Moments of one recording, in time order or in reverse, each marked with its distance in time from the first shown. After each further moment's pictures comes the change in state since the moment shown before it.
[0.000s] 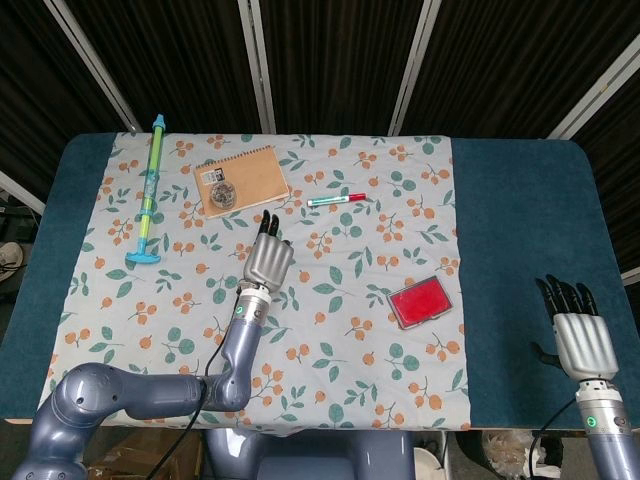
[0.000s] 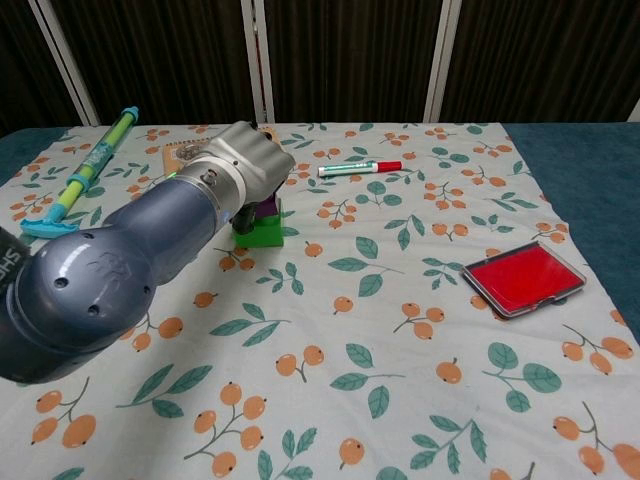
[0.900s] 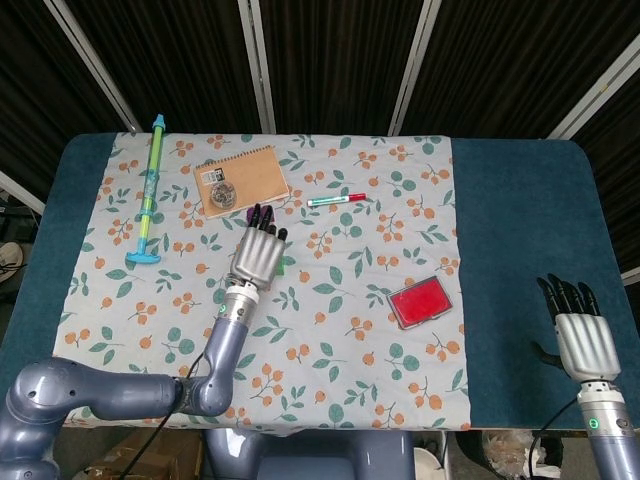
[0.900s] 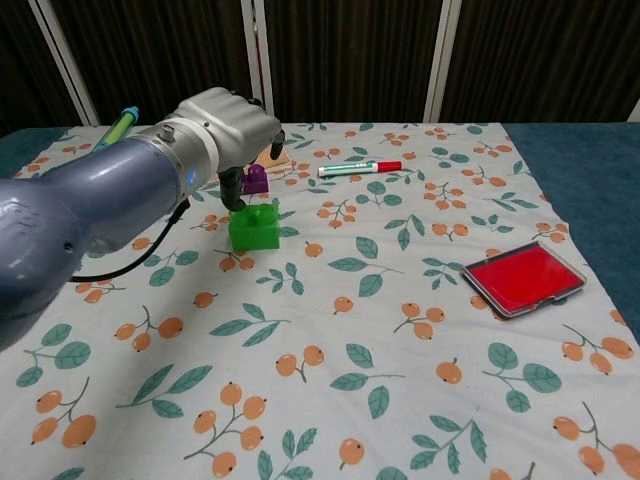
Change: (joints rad) left arm 0.083 0.165 -0.041 -0.266 0.046 0.034 -0.106; right arm -0.007 0.008 -0.002 -0.007 -0.013 0.017 0.018
